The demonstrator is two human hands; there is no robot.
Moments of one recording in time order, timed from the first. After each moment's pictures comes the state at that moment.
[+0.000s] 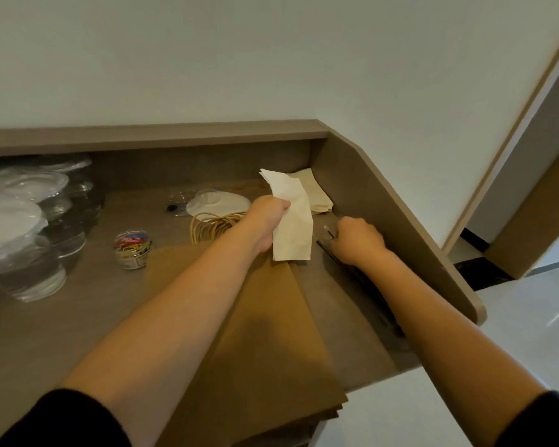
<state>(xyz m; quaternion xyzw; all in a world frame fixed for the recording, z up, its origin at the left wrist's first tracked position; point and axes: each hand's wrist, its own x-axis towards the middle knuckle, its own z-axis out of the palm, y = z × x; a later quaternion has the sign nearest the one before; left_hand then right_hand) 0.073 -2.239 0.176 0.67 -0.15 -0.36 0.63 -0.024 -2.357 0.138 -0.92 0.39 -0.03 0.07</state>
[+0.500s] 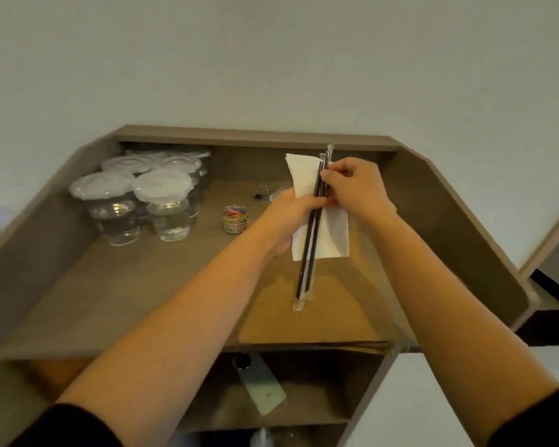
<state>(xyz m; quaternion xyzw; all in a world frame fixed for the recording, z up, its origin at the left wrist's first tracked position) 0.028 -2.090 0.195 0.56 -0.26 -0.28 0.74 -0.014 -2.203 0.216 -0.81 0.15 -0.32 0.46</state>
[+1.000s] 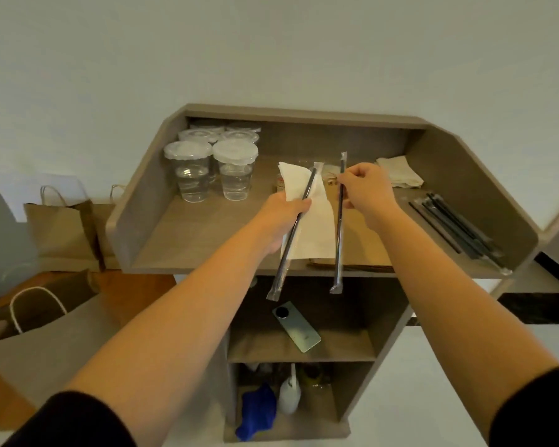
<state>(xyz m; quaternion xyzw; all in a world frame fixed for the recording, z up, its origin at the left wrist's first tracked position) -0.002 -1.945 0.160 0.65 -0.20 -0.25 0.69 -0.051 -2.087 0.185 -0.79 0.23 -0.30 0.48</state>
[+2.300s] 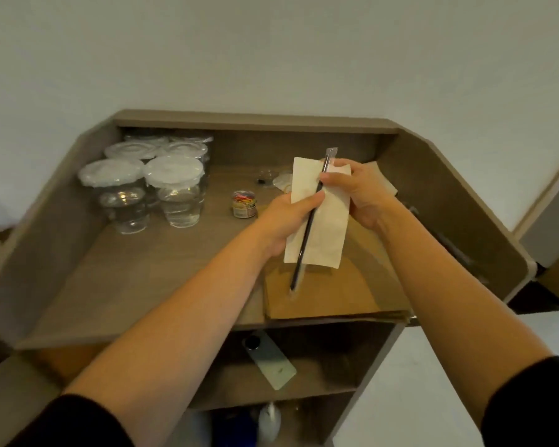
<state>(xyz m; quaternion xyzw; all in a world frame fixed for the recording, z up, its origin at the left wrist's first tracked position) 0.039 -2.046 0.171 0.61 -0.25 -0.33 0.68 -0.011 -2.186 0.194 -0.71 0.15 -0.20 0.66</state>
